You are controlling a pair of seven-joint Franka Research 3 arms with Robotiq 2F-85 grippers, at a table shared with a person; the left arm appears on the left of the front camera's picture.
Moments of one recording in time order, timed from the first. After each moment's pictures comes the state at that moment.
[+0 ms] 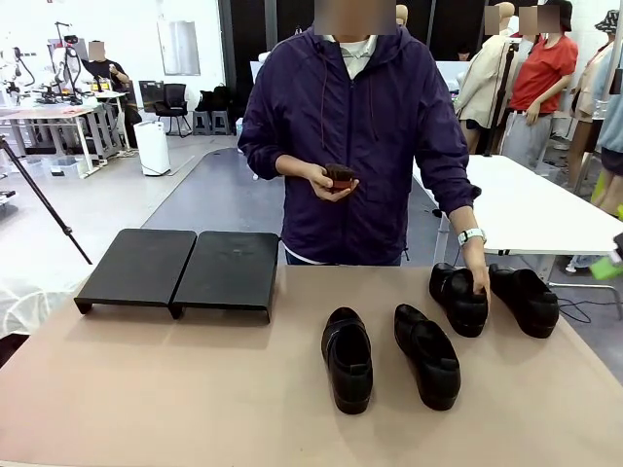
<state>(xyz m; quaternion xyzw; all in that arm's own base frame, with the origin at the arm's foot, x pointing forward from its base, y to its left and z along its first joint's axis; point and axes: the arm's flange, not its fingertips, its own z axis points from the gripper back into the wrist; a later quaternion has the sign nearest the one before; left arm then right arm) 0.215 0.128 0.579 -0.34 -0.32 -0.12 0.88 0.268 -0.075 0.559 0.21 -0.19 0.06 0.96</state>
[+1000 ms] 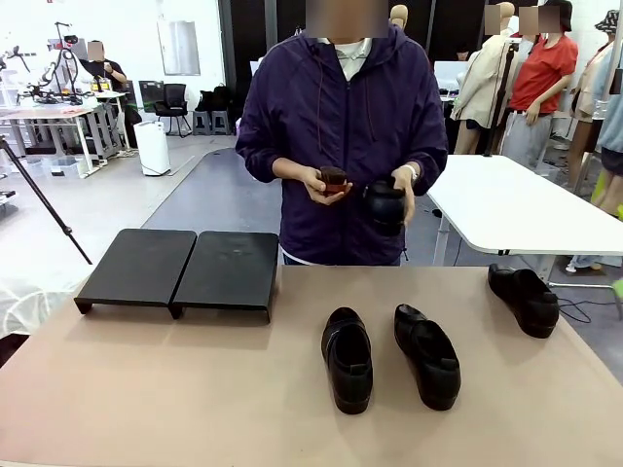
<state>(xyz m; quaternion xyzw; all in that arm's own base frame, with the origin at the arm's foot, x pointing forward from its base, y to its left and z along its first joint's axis) 0.215 0.128 0.579 -0.34 -0.32 -0.12 0.88 0.252 -0.062 0.555 0.20 -0.15 0.03 0.97</state>
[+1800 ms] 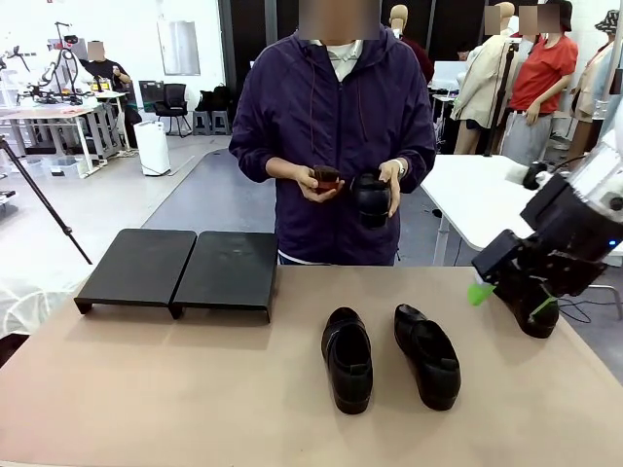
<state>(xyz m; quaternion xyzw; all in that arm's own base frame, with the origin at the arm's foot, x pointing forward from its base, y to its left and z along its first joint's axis) 0.215 0.128 0.579 -0.34 -0.32 -0.12 0.88 0.276 0.088 0.547 0.18 -0.12 0.06 0.98</state>
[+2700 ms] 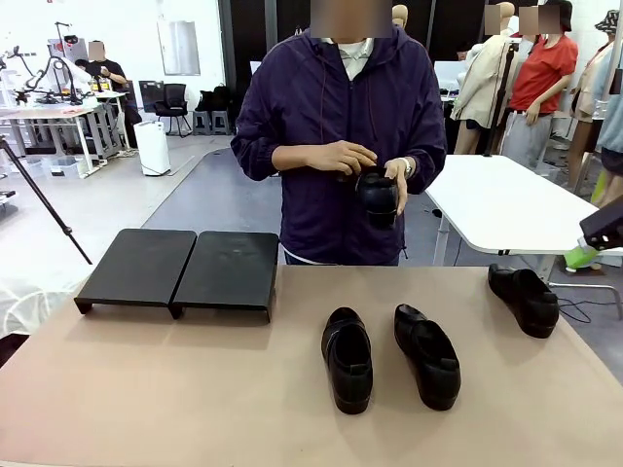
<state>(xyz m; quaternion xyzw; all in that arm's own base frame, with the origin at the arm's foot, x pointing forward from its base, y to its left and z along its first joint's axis) 0.215 0.128 0.579 -0.34 -0.32 -0.12 0.88 0.264 -0.022 0.574 0.19 -0.18 -0.07 0.96</state>
